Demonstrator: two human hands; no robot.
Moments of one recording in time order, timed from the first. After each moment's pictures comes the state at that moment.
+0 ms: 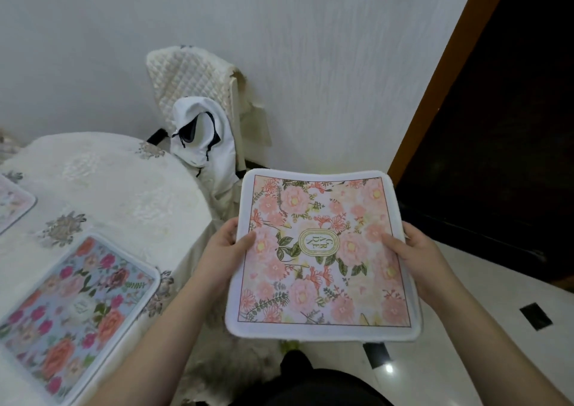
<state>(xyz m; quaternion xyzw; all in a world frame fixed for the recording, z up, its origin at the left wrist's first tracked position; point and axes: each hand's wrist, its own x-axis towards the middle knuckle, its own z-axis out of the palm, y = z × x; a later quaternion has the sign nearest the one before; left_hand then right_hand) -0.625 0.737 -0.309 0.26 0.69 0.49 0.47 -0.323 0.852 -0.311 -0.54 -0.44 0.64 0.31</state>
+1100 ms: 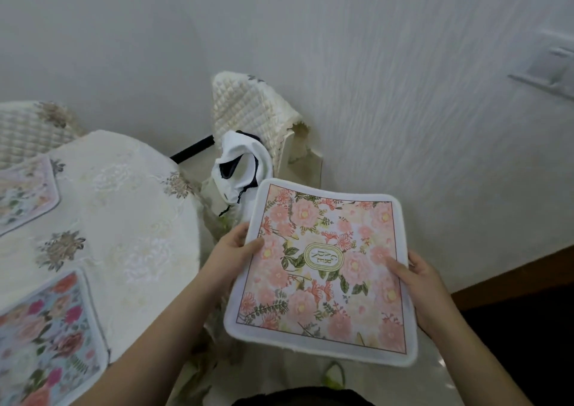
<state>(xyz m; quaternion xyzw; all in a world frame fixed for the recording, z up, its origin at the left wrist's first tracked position) -0.744 0.998 -0.316 0.13 0.73 0.53 0.41 -0.482 1.195 -0.326 -0.46 -0.48 0.72 0.18</state>
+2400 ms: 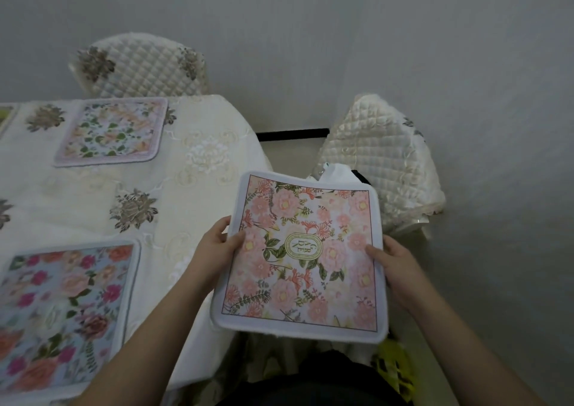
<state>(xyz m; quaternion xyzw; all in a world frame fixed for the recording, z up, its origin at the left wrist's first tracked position) -0.955 0.935 -0.354 -0.09 0.76 0.62 0.19 -0.862 1.248 -0.335 -0.31 -0.64 0.70 -0.07</state>
